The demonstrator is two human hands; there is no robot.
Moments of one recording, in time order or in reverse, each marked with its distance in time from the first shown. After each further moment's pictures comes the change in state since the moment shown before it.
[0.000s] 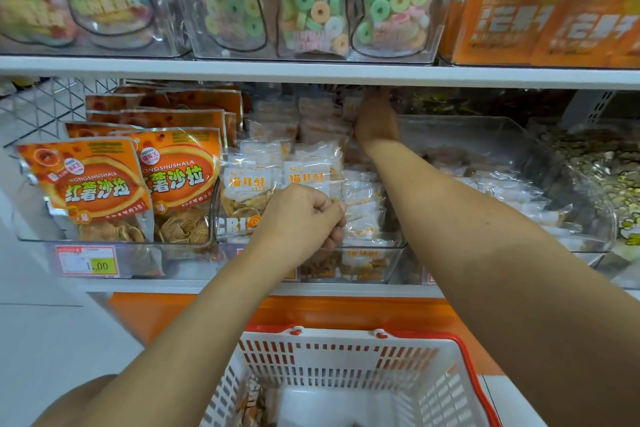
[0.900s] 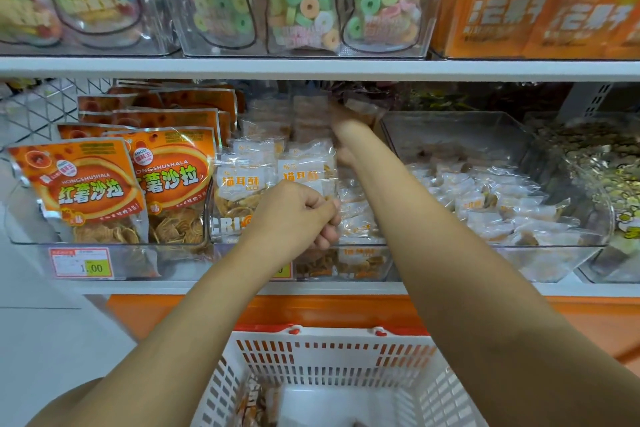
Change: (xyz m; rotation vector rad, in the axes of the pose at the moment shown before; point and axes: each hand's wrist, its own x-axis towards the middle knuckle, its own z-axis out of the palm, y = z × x) left_hand 0.002 0.002 -0.001 -0.053 -0.027 -0.058; right_hand -0.024 -0.034 0.009 0.858 -0.508 0.394
